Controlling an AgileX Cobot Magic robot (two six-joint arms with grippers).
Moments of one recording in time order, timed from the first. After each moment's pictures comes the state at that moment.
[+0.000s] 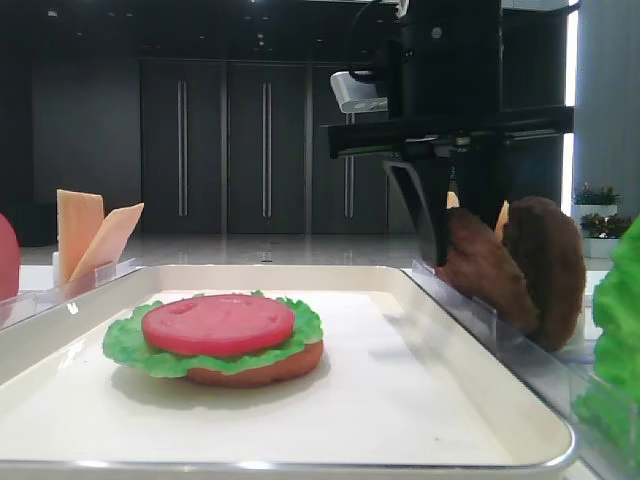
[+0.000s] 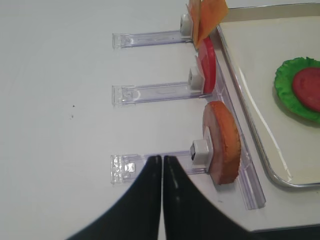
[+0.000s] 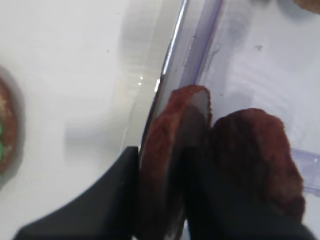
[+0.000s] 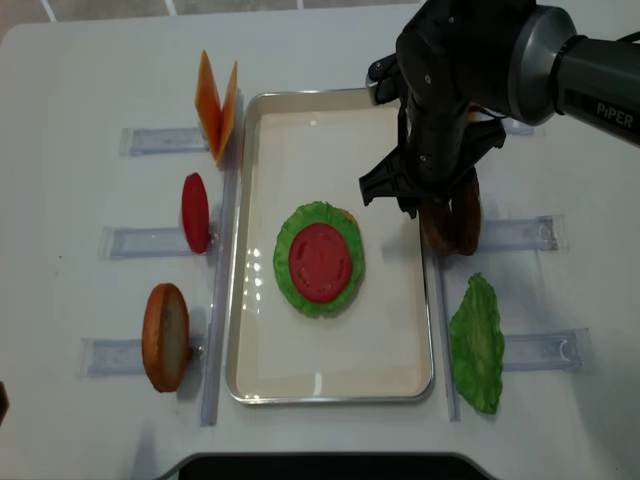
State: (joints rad) left arm -0.03 -0.01 -0.47 0.00 1.11 0.04; right arm 0.66 1.93 -1.41 -0.14 1.07 0.41
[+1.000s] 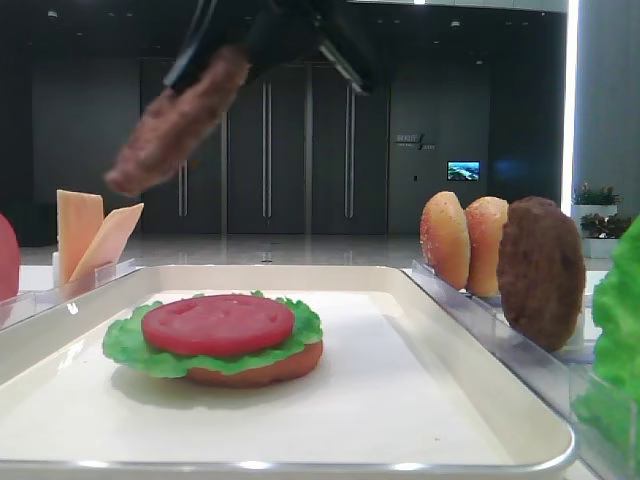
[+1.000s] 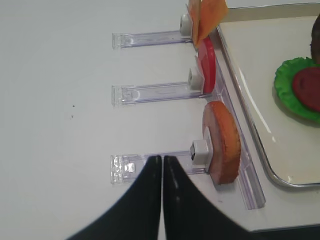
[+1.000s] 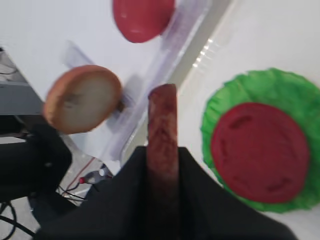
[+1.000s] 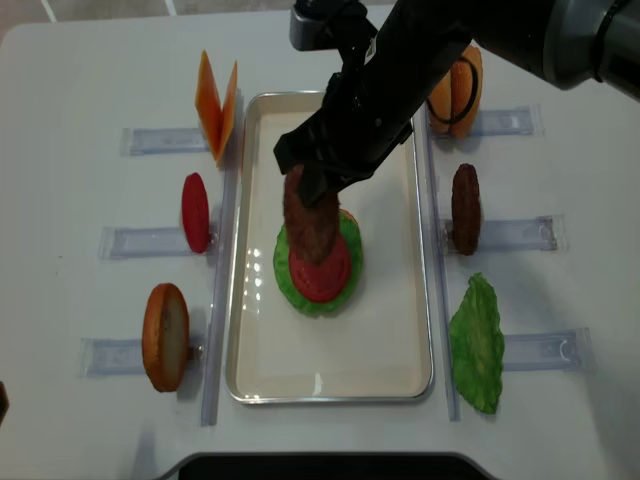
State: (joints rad) left arm -0.03 -0.01 -0.47 0.00 1.11 0.04; right arm 0.66 1.85 -1.48 0.71 0.97 -0.27
